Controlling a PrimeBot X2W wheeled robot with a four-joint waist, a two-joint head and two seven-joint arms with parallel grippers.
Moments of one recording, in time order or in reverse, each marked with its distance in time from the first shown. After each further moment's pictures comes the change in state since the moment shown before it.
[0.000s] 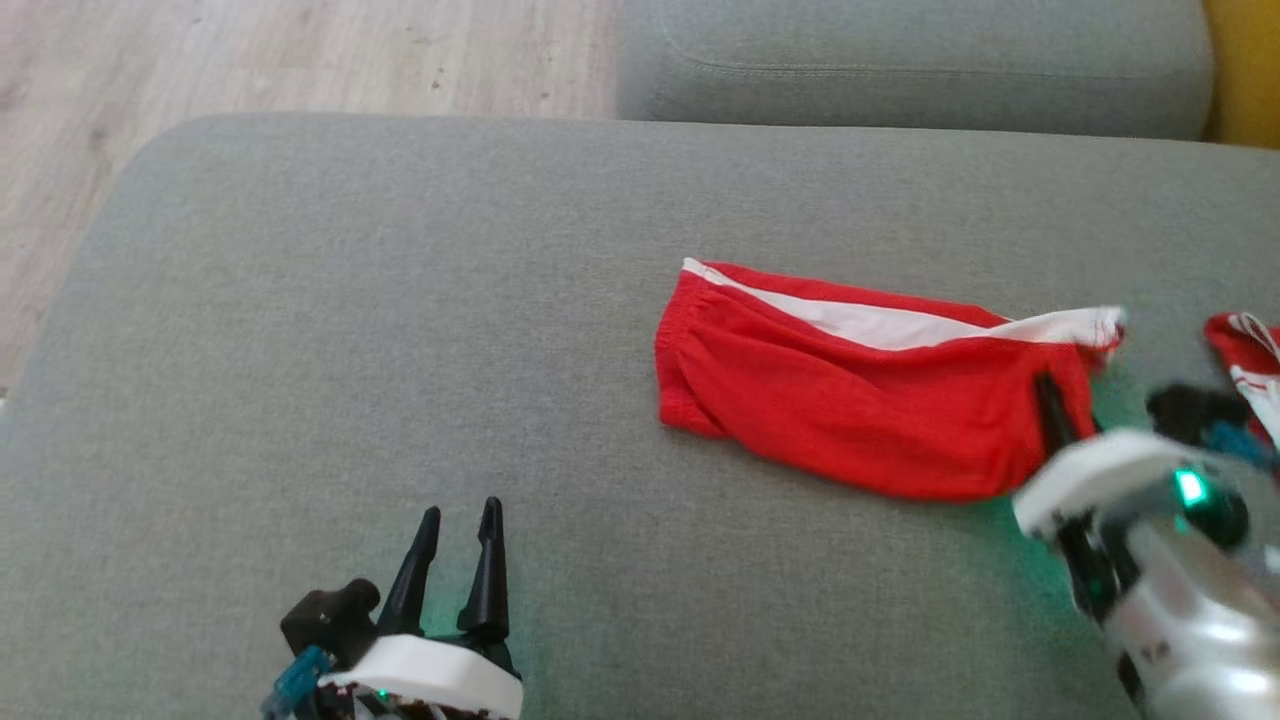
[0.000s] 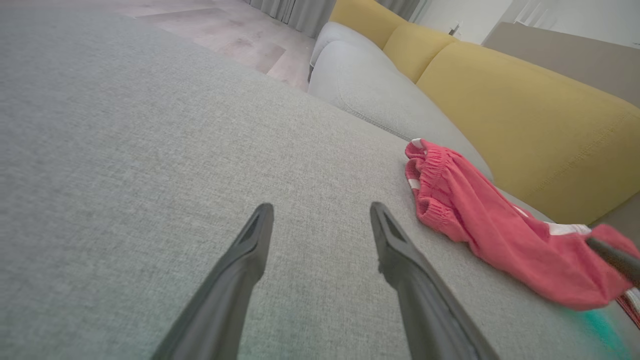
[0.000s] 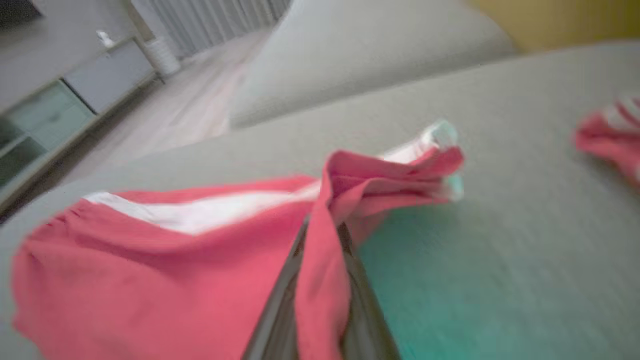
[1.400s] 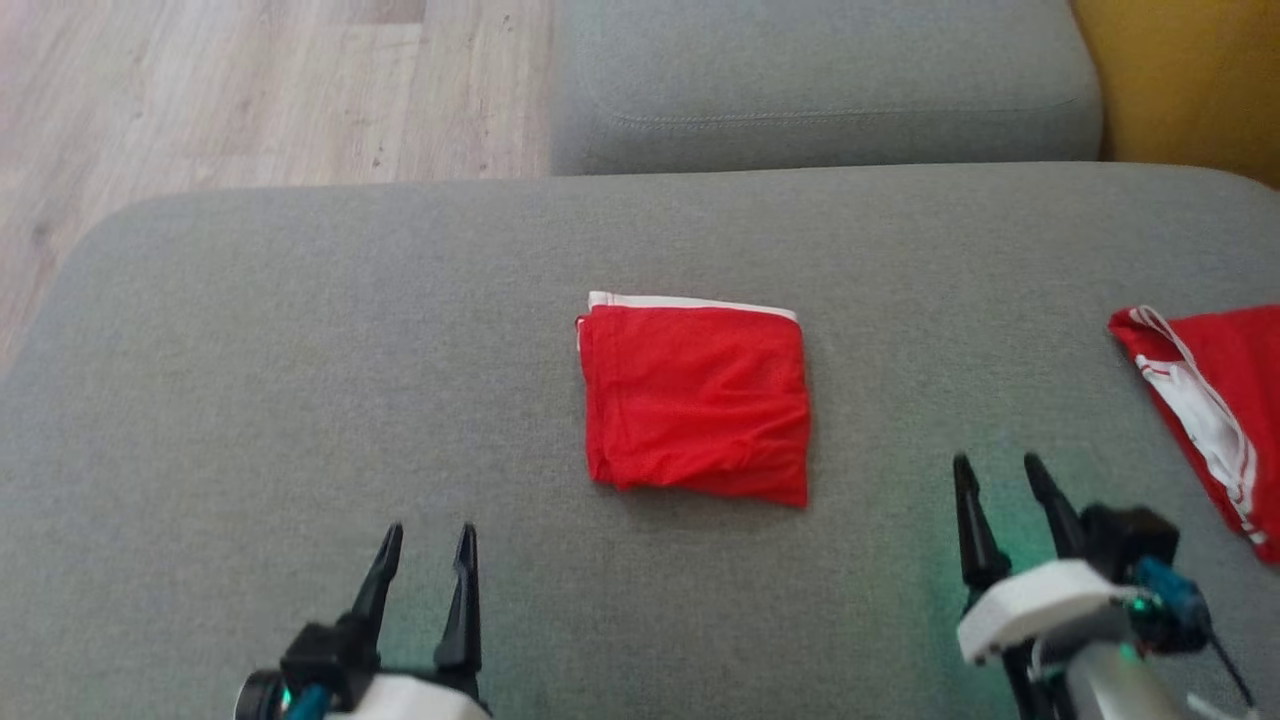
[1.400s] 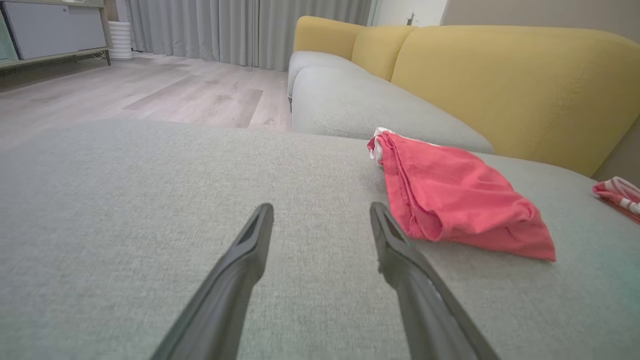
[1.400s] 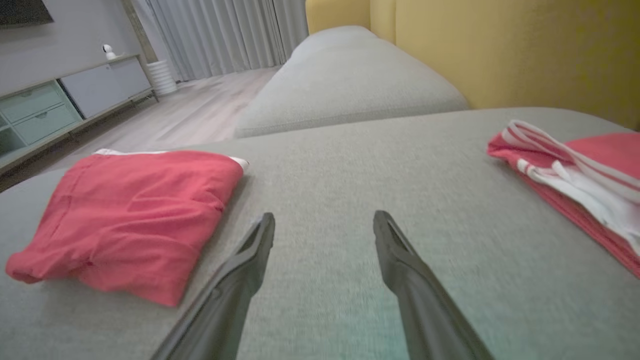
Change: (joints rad) left arm 0.092 0.002 0.110 -0.099 0.327 0.057 0.000; right arm 0.329 0.216 -0.388 -0.415 -0.593 0.000 -0.010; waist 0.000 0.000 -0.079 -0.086
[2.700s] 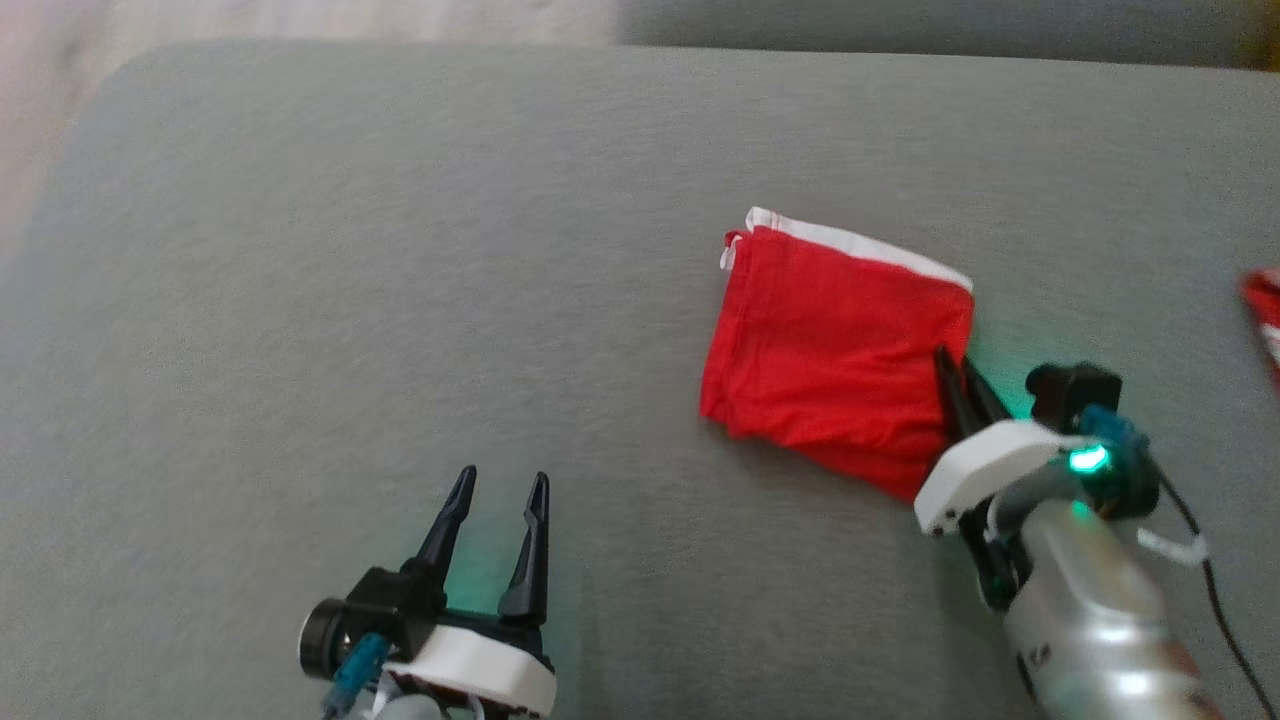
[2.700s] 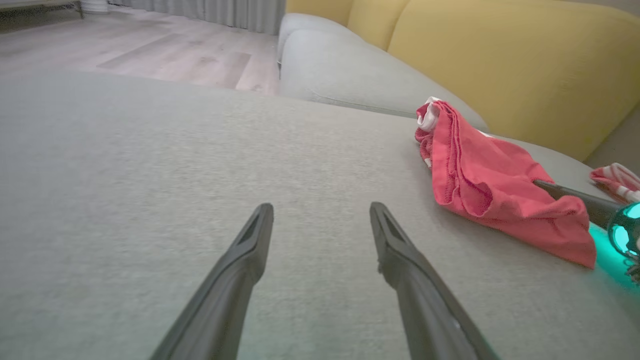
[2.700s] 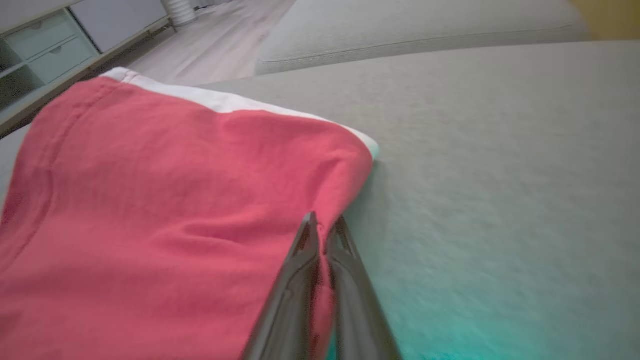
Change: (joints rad) left arm -0.081 0.003 -0.158 -0.034 -0.064 0.026 0.000; right arm -0.383 0.010 0.042 0.397 -0.008 0.000 -0.002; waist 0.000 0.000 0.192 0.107
